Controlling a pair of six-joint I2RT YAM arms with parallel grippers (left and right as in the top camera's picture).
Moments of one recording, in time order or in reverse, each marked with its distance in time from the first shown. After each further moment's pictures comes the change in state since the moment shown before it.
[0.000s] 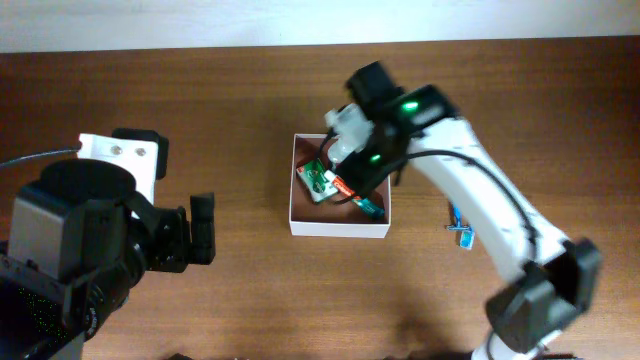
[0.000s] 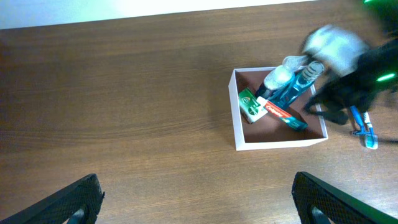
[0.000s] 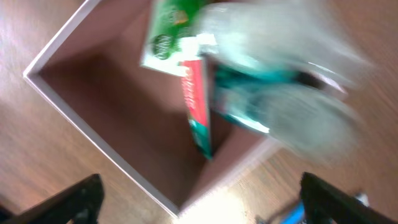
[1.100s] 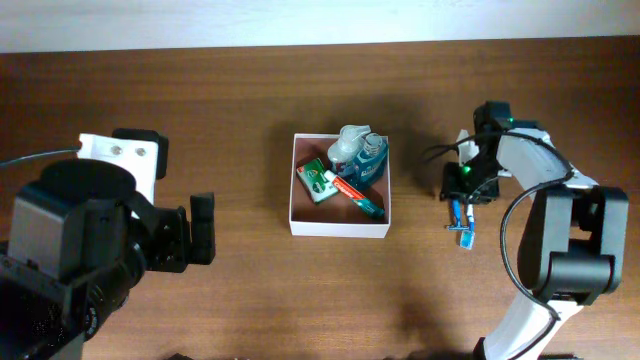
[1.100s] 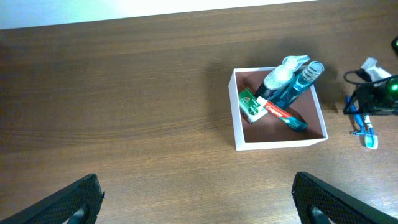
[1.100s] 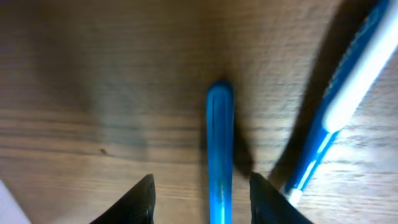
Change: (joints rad) left arm 0.000 0.000 0.000 0.000 0.000 0.000; right arm -0.539 0.172 -0.463 0.338 -0.092 0.271
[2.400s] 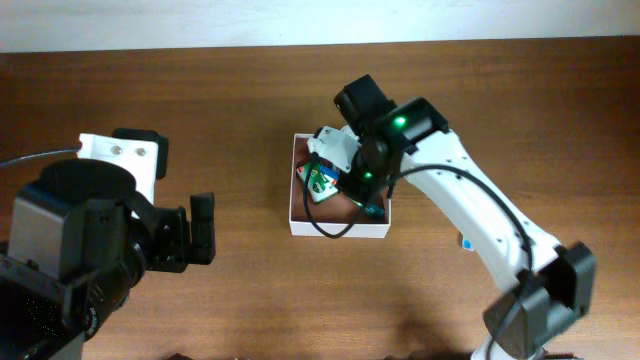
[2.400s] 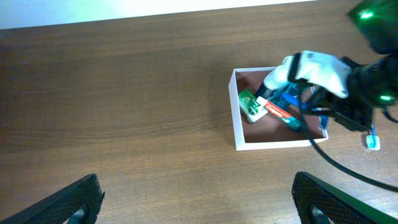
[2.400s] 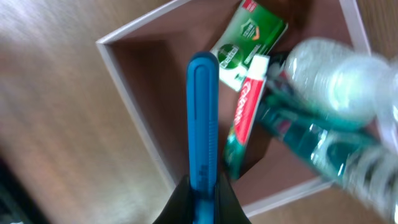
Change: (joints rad) left arm 0.000 0.000 0.000 0.000 0.000 0.000; right arm 0.624 -0.174 0.399 -0.304 -0.004 -0.539
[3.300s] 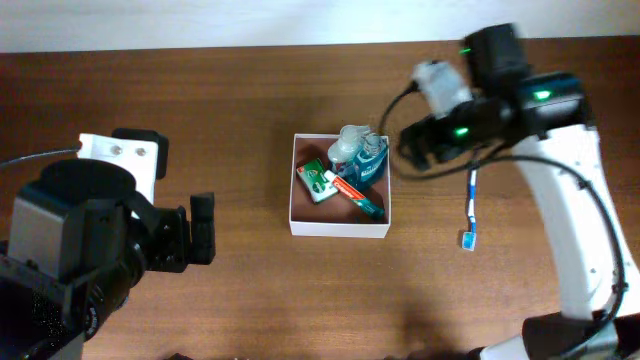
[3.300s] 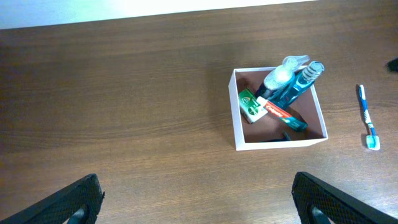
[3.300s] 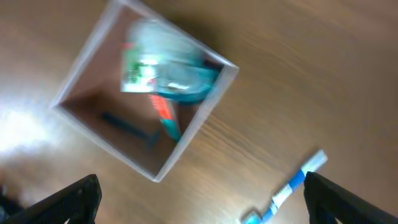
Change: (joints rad) left arm 0.000 0.000 0.000 0.000 0.000 0.000; right arm -0.414 -0.153 0.143 -0.120 -0.082 0.291
